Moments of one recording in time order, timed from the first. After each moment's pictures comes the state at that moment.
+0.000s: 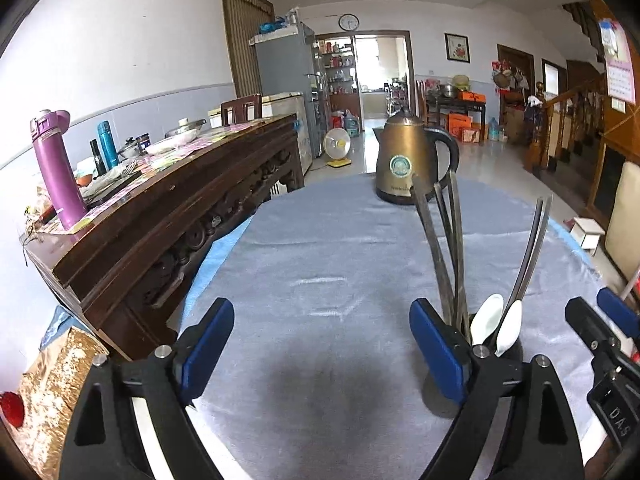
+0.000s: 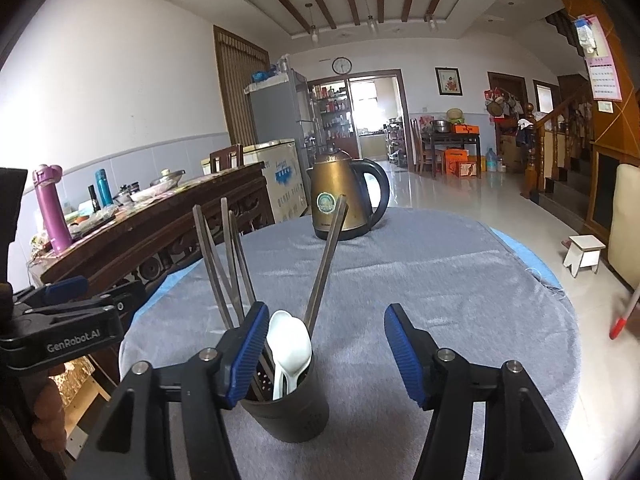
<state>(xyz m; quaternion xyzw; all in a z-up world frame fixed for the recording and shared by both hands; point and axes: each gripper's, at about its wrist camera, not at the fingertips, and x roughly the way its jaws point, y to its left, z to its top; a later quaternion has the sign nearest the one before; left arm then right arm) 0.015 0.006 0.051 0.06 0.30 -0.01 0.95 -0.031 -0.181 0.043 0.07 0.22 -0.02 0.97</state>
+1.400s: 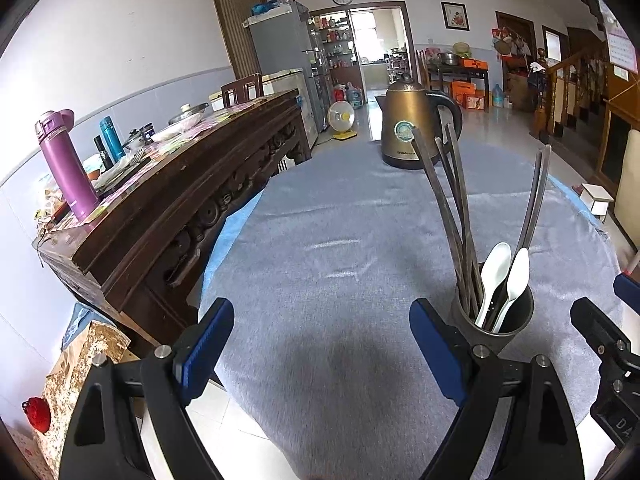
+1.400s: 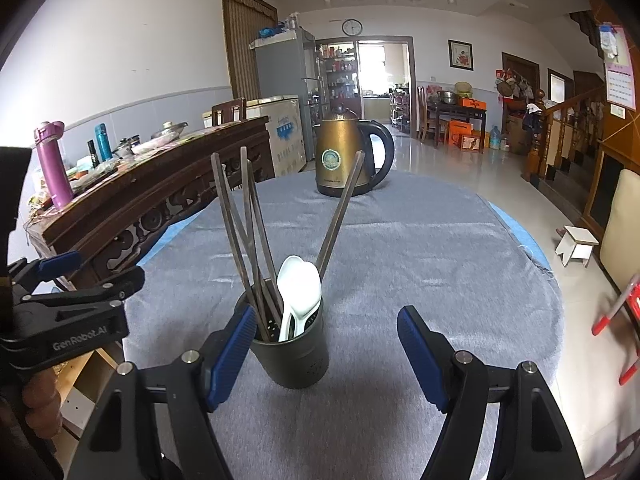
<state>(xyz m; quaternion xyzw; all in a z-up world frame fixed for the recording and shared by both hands) -0.006 0.008 0.048 0.10 0.34 0.00 0.94 -0.050 -0.165 0.047 0.04 0.30 -0.02 0.95</state>
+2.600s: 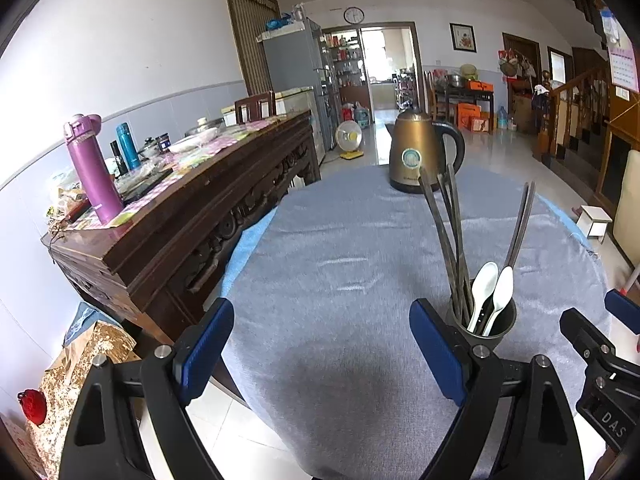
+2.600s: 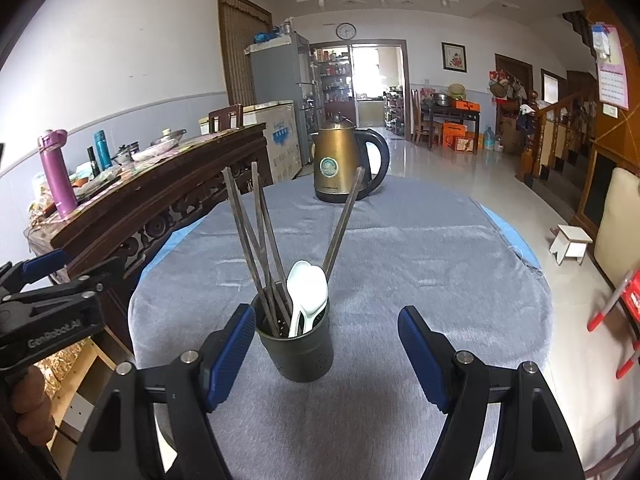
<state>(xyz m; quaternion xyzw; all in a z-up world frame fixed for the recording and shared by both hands) -0.041 0.023 0.080 0.08 0.30 0.01 0.95 -0.071 -0.156 0.065 0.05 0.30 -0.03 0.95</state>
